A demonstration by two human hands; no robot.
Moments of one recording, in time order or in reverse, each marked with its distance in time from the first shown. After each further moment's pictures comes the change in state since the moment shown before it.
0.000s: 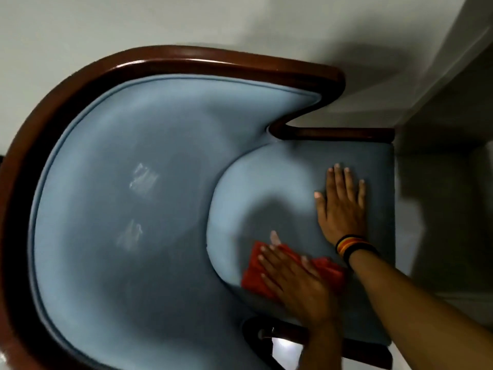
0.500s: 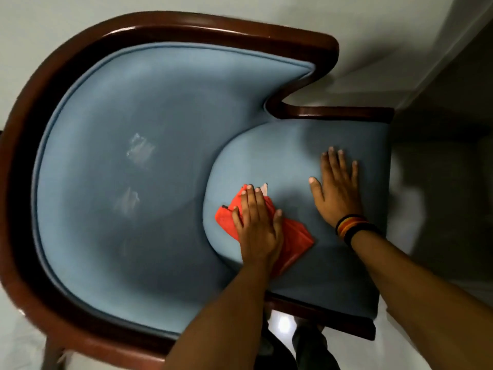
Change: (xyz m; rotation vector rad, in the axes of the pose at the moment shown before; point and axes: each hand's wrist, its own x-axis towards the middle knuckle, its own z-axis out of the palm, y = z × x) left_hand 0.066 -0.036 -0.040 0.117 0.081 0.418; right_hand -0.012 0.011 -0.012 0.160 -0.108 -0.121
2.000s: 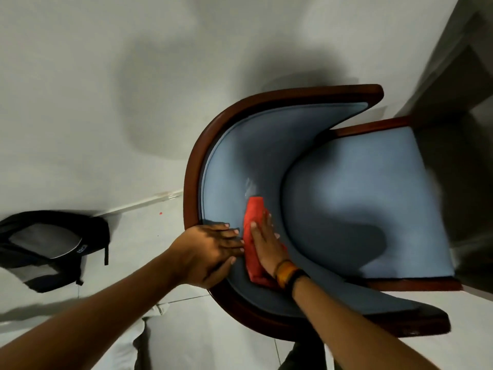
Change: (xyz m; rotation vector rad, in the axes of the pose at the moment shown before) left_hand 0.127 -0.302 -0.355 0.136 -0.376 1.314; right_hand -0.073 -0.428 -0.022 0.878 -0.385 0.418
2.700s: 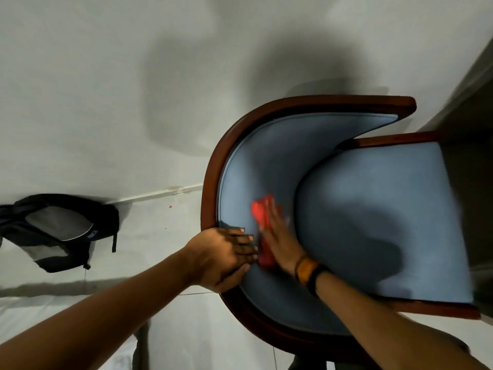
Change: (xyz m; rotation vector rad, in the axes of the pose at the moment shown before) left_hand -0.003 0.000 -0.003 0.042 -0.014 0.006; right_hand 0.030 0.001 -0.017 -0.134 -0.032 -0.348
